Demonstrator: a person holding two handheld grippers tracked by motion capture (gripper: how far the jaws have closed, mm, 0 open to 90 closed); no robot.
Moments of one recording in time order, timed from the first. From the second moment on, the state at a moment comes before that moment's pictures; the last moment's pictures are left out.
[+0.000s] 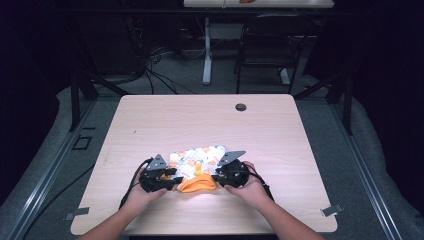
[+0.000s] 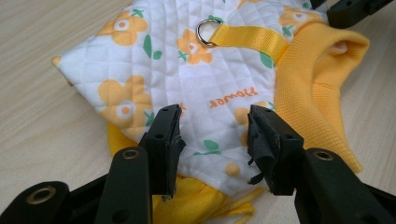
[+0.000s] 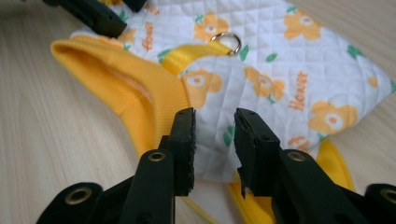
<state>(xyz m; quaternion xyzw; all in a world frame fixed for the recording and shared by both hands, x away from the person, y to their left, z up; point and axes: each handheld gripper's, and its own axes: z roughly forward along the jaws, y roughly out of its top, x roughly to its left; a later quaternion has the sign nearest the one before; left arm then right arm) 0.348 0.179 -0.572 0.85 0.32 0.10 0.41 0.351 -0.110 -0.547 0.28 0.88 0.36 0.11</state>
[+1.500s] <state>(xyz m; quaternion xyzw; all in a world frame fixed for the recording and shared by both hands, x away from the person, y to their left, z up) 0.366 0.177 -0.575 0.84 0.33 0.12 0.40 0.366 -0.093 -0.569 0.28 0.89 0.35 0.10</state>
